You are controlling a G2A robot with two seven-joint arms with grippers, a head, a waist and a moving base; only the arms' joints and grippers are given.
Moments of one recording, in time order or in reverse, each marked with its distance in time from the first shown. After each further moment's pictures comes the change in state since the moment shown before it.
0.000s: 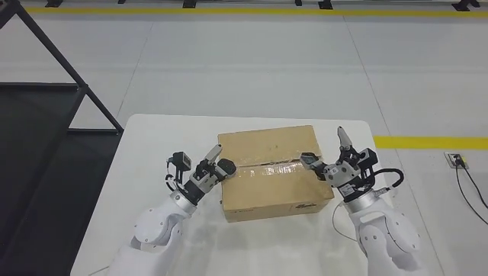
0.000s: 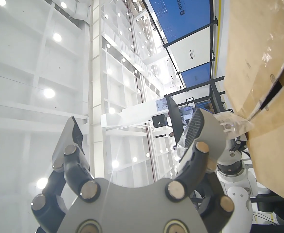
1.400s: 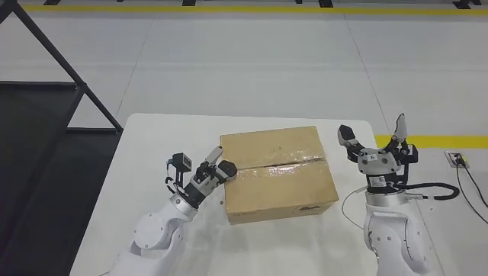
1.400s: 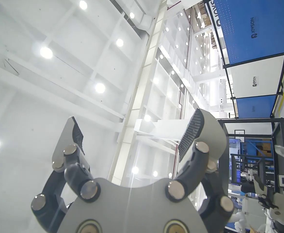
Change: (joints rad) left arm 0.049 -0.004 -0.020 -0.095 0.008 -0.031 0.017; right arm -0.012 -0.003 0.036 -0.078 0.136 -0.326 -0.097
